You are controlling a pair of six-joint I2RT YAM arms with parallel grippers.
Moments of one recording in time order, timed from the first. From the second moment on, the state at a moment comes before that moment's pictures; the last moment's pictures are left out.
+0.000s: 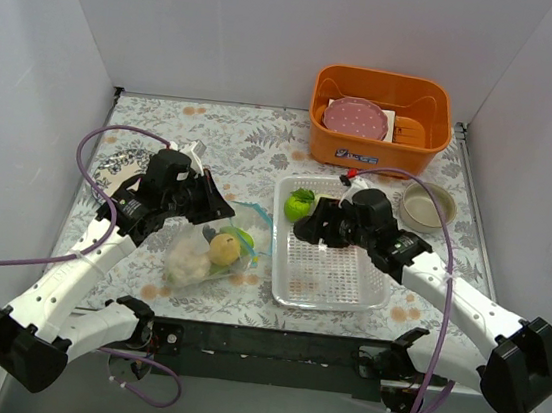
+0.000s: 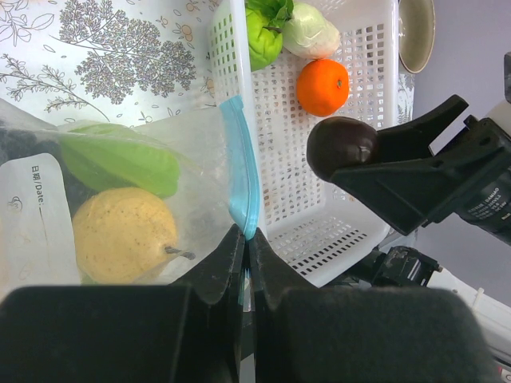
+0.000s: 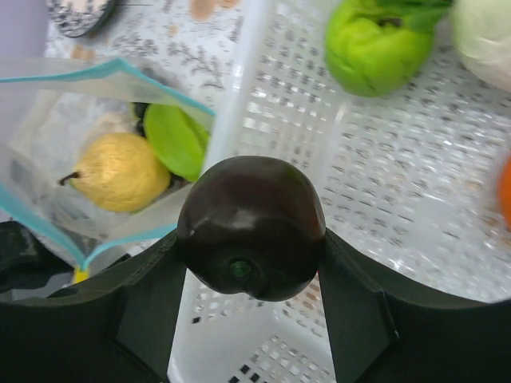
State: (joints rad) left arm -0.47 0.99 1.00 -0.65 0.23 -0.76; right arm 0.67 1.12 0.75 -0.23 -0.18 0.60
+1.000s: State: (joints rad) left arm -0.47 0.98 1.01 -0.66 0.22 -0.76; right arm 0.89 1.70 1.10 0.14 -0.44 0.70
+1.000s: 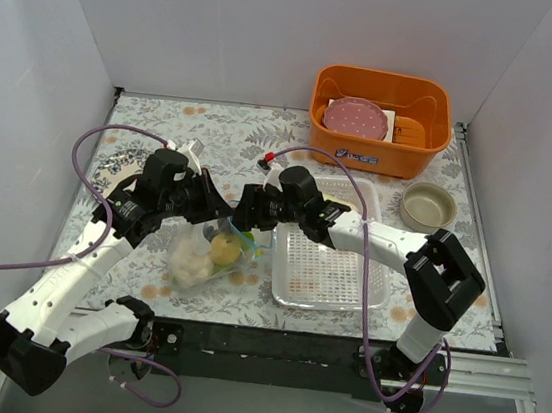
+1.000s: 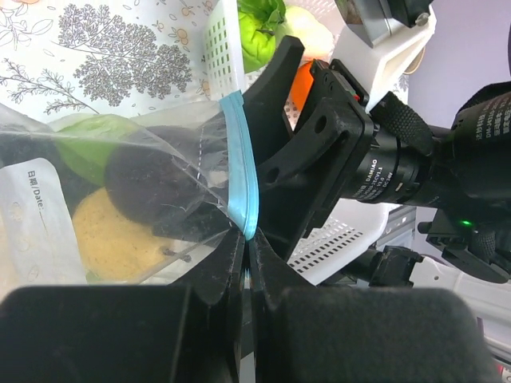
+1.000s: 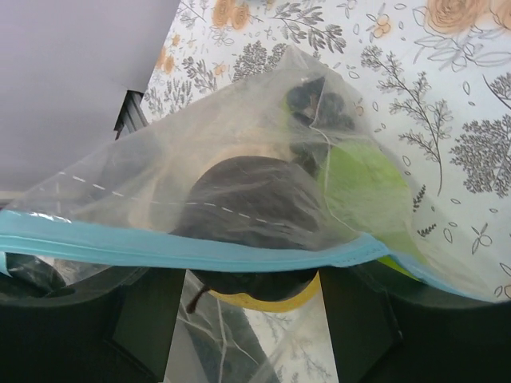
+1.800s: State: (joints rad) left arm -0.47 0.96 1.01 -0.67 0.22 -0.76; right arm 0.90 1.47 1.05 -0.03 -0.26 0.64
